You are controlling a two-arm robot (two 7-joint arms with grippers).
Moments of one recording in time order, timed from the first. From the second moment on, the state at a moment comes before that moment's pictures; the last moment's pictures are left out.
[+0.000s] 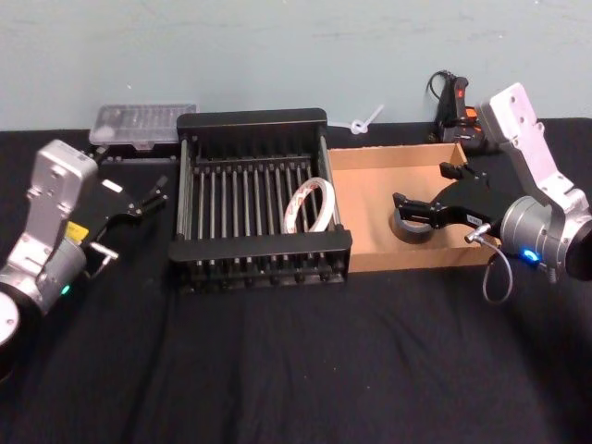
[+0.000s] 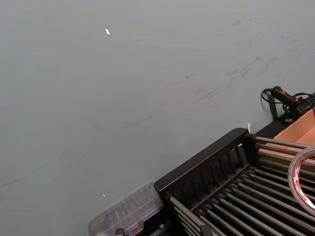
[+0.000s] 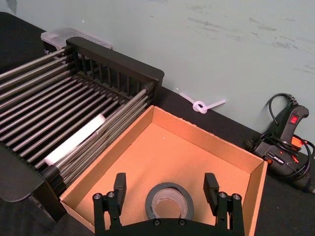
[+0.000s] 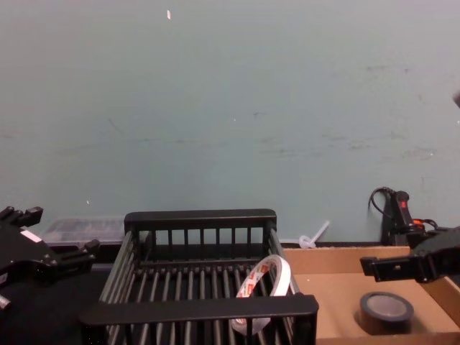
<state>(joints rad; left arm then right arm) -0.20 0.60 0.45 -1.41 -0.25 -0.12 0.03 0.30 0.46 -0.36 -1.50 0.25 0.40 0.35</state>
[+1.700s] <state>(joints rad) -0.20 0.60 0.45 -1.41 -0.25 -0.12 0.03 0.18 0.38 -0.30 -1.44 0.02 0.03 0.18</state>
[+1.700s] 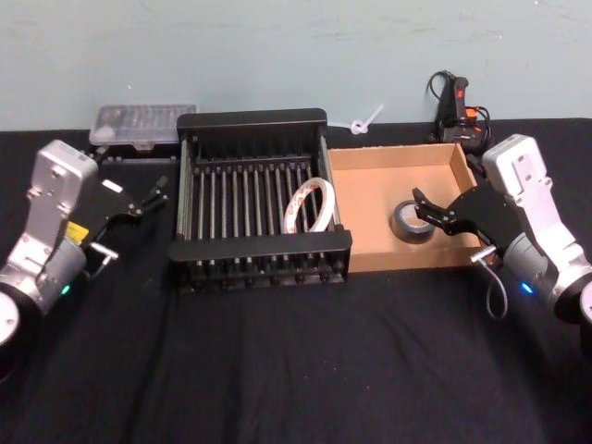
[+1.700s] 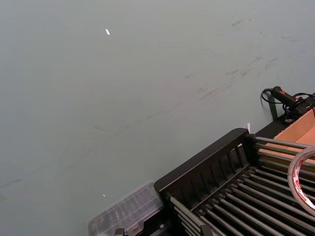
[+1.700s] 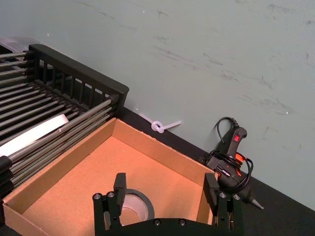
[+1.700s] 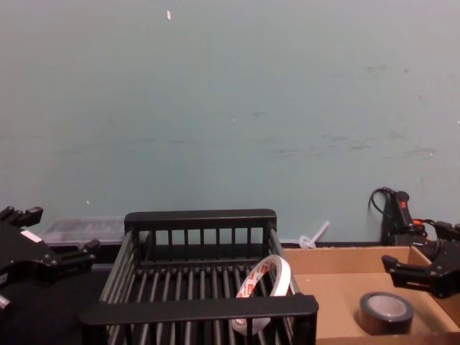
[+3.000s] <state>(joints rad) -0.20 0.60 0.45 -1.41 -0.25 -0.12 0.03 0.18 0.38 -0.30 -1.44 0.02 0.03 0.18</state>
